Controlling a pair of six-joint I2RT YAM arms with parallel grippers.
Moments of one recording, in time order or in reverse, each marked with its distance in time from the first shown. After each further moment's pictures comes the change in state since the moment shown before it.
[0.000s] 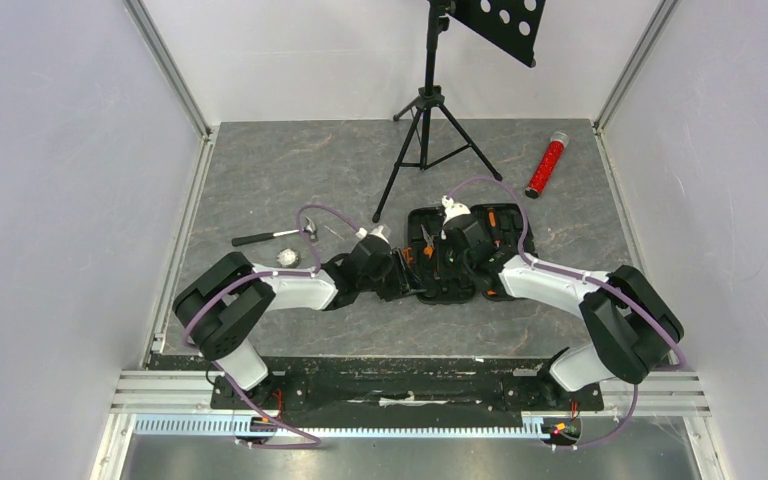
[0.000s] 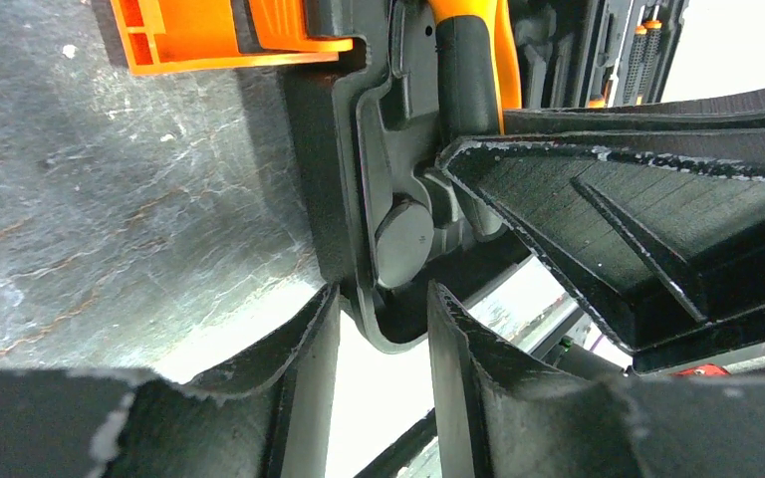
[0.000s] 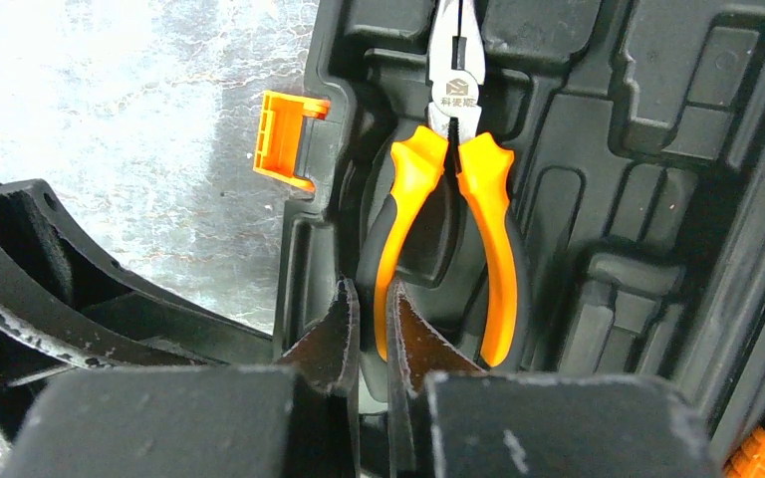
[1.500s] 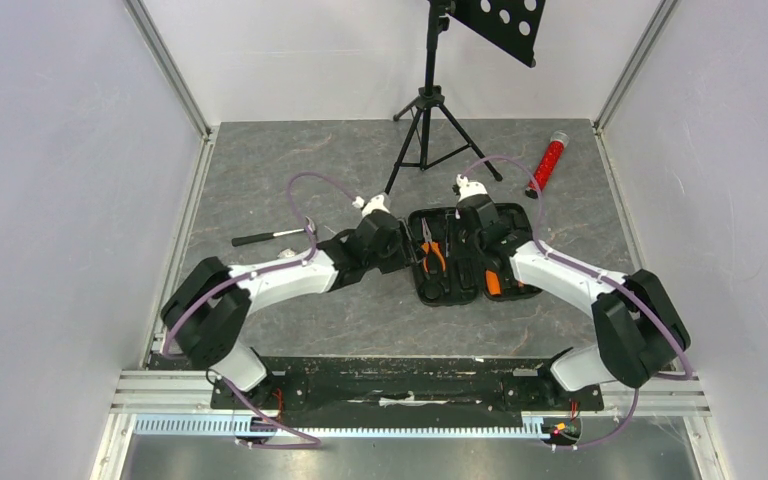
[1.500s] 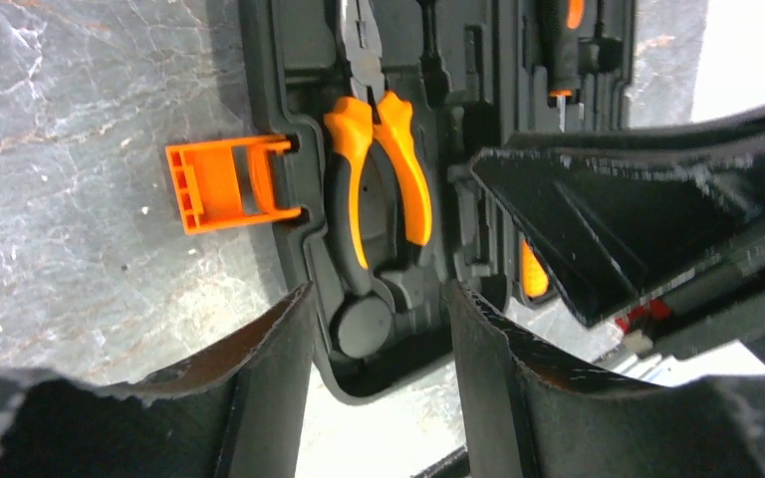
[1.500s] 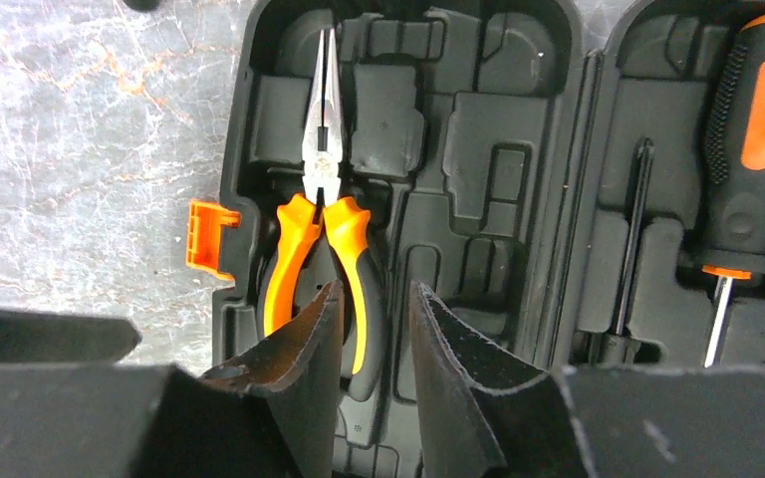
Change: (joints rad) left arm -0.002 -0.110 0.188 -0.266 -0.241 0.101; right arm -0.096 -0.039 0.102 -0.109 0.097 -0.095
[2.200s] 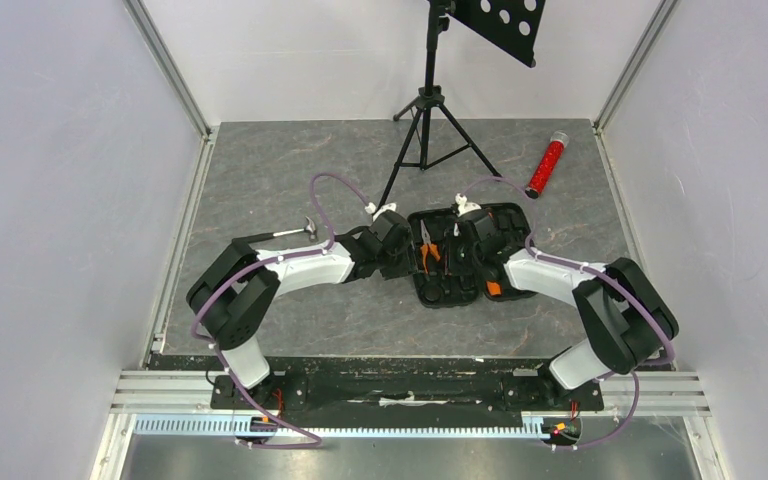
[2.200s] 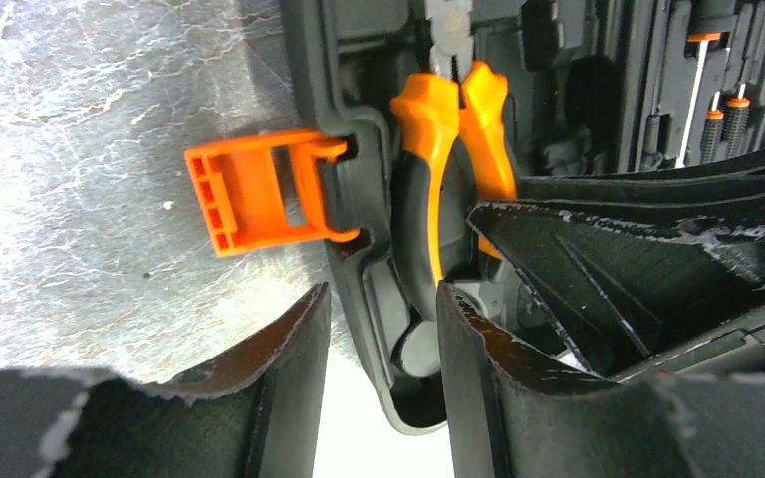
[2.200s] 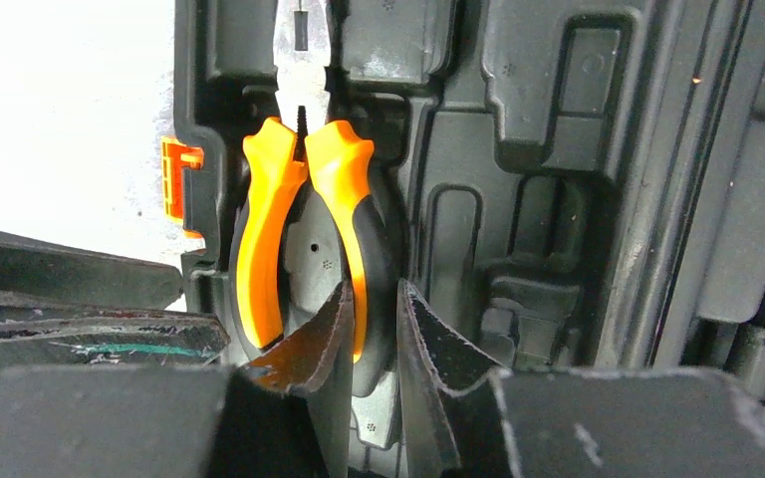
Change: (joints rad) left arm 0.015 0.192 0.119 -0.122 0.066 0.066; right arm -0.015 0.089 -0.108 0.103 -0.157 0.078
